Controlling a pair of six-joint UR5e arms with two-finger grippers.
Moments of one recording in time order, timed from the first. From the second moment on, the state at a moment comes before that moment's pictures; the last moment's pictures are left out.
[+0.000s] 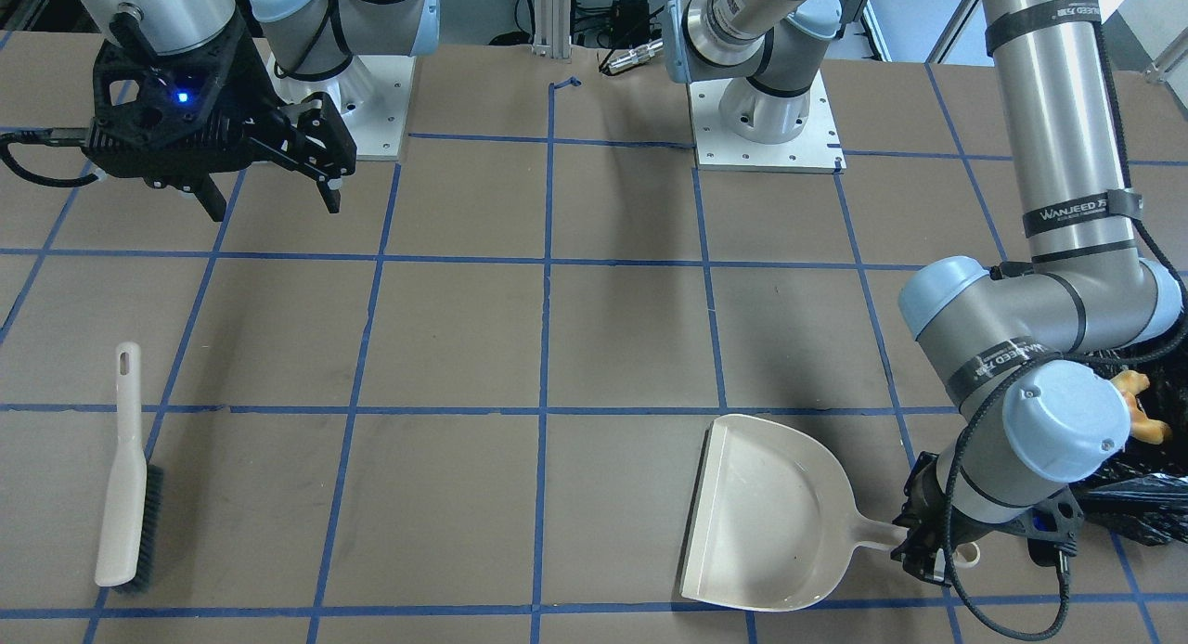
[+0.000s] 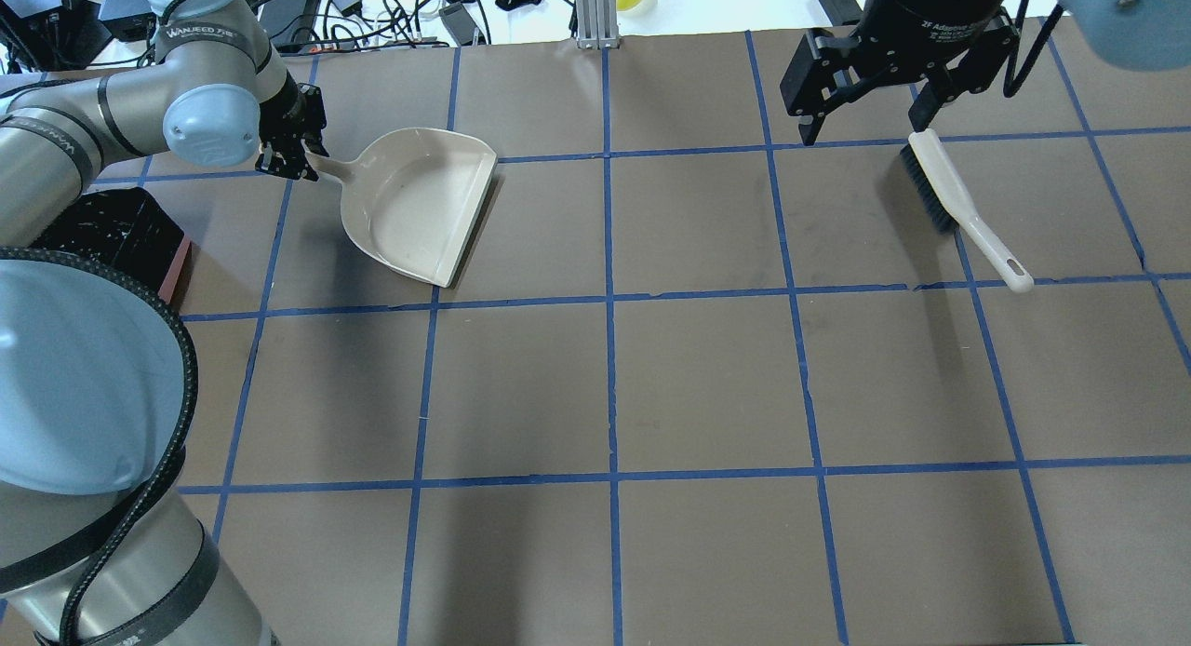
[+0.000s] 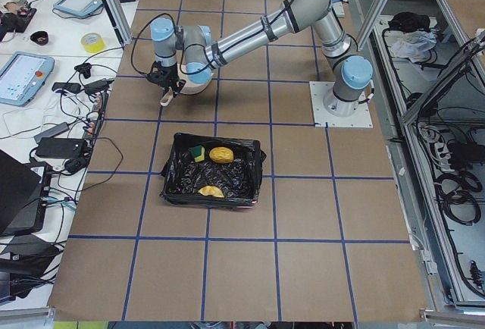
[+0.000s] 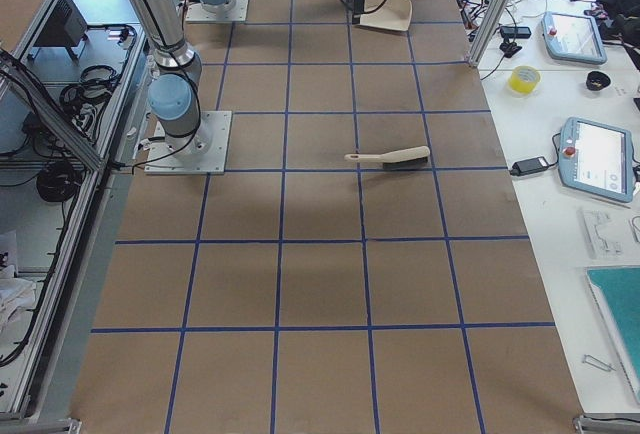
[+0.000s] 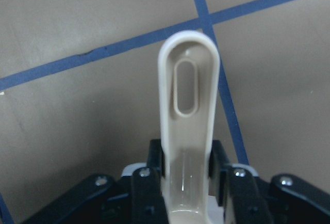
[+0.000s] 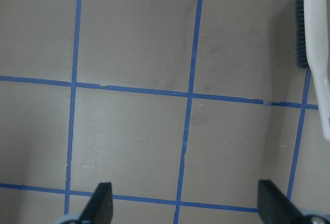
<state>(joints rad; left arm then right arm) -1.38 -2.19 -1.41 -1.00 1.63 -1.09 1.61 -1.53 1.44 -1.53 -1.55 -0.06</state>
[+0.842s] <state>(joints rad) -1.38 -2.21 -1.41 -1.00 1.63 -1.19 1.61 -1.53 1.44 -1.54 -1.55 -0.06</state>
